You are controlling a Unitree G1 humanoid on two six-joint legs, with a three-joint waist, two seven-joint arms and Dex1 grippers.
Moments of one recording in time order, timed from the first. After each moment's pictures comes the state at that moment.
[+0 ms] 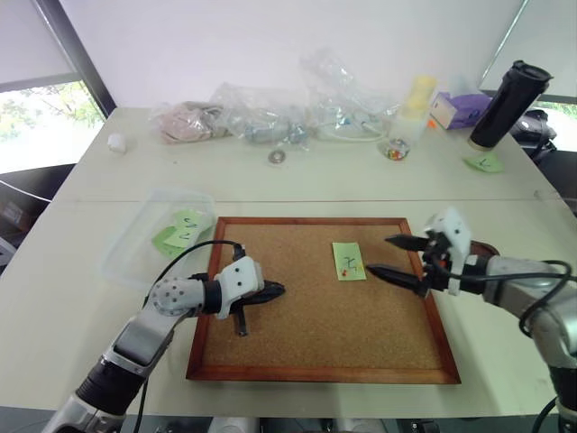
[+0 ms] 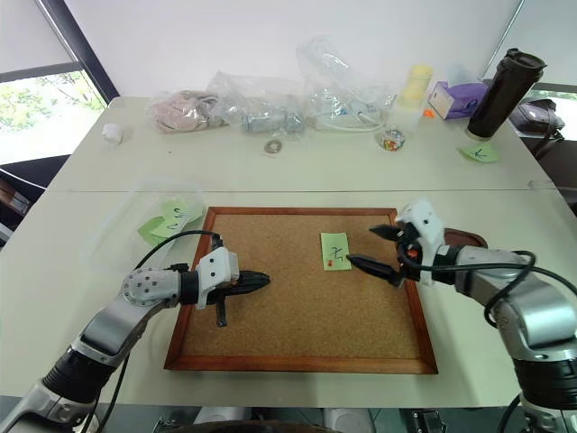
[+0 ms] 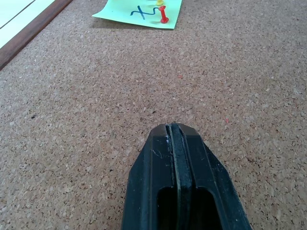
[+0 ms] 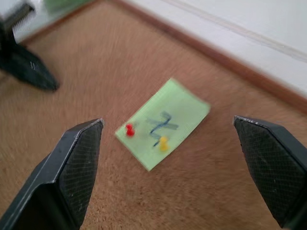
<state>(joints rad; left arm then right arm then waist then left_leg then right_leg) -0.17 0.58 -0.30 -0.20 -0.16 0.20 -0.92 -0.13 -0.79 -0.09 -0.32 0.54 0.70 0.86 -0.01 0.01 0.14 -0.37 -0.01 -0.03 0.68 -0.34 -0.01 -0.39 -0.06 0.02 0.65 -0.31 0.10</state>
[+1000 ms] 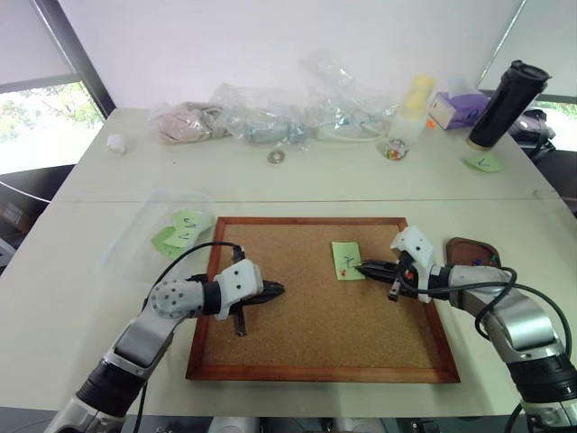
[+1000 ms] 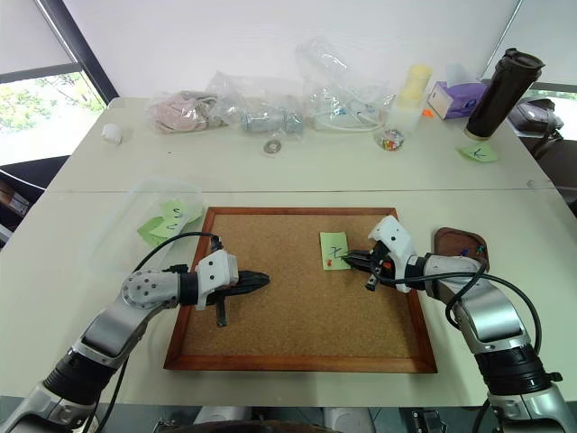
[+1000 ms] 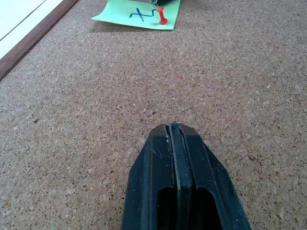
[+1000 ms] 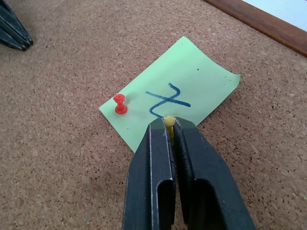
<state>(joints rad) -0.16 0.58 -0.31 -0.16 -0.14 0.12 -0.92 -0.17 -0.71 0.02 -0.18 0.40 0.57 0.87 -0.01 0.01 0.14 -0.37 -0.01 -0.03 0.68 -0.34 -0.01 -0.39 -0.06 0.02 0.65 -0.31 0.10</state>
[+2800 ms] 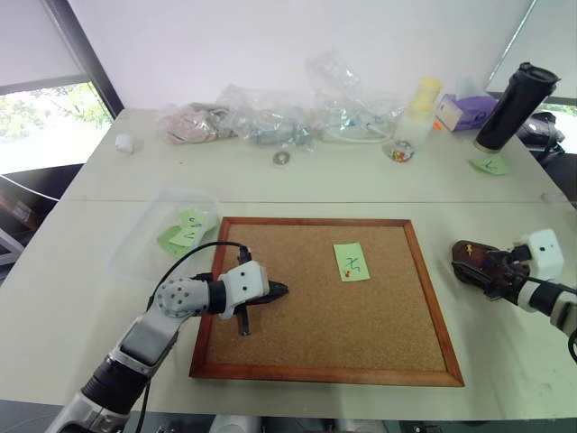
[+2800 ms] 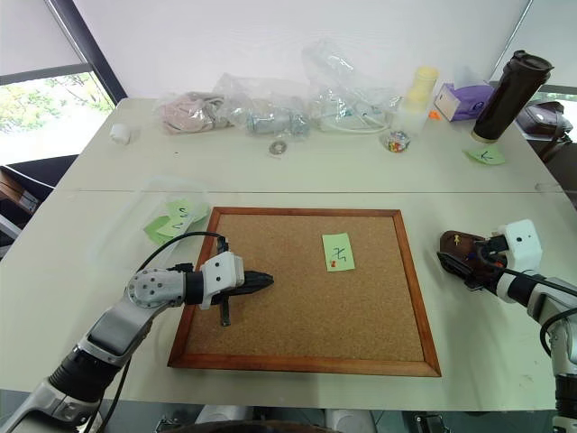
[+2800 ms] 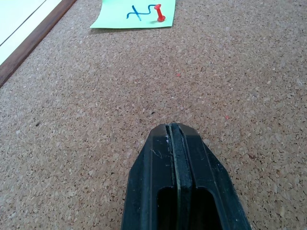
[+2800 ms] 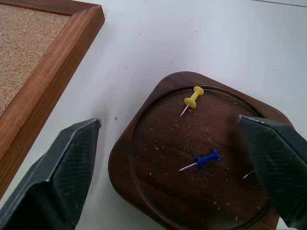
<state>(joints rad) -0.18 0.57 -0.33 -0.16 -0.10 0.13 -0.92 0.00 -0.80 -0.44 0.08 0.41 0.53 0.74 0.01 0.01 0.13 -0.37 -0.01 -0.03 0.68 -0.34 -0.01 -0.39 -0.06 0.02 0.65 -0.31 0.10</state>
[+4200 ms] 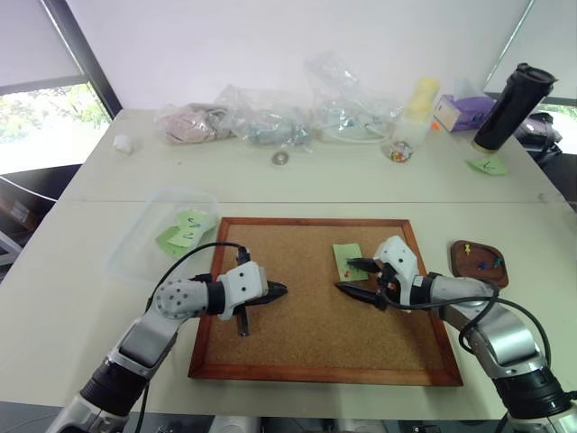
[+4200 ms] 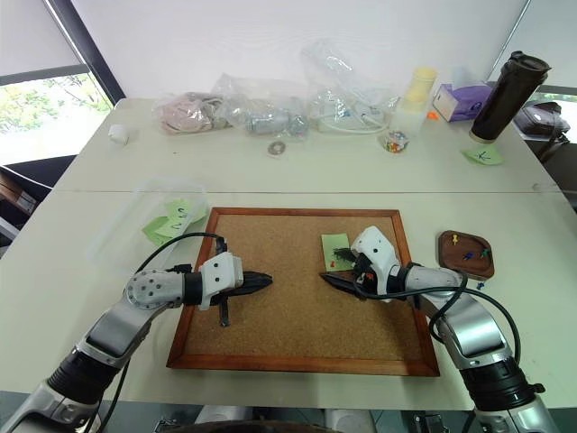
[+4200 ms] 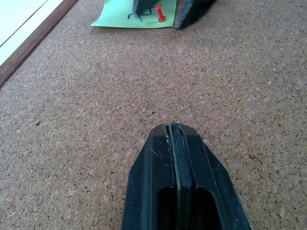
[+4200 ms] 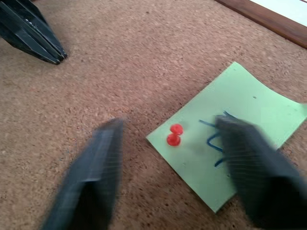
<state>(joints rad) -0.17 0.57 -0.33 -0.17 -0.10 0.13 -0.91 -0.11 -0.65 0.09 -0.25 0.36 0.50 0.82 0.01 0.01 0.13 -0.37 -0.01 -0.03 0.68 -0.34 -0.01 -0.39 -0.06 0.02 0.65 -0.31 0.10</state>
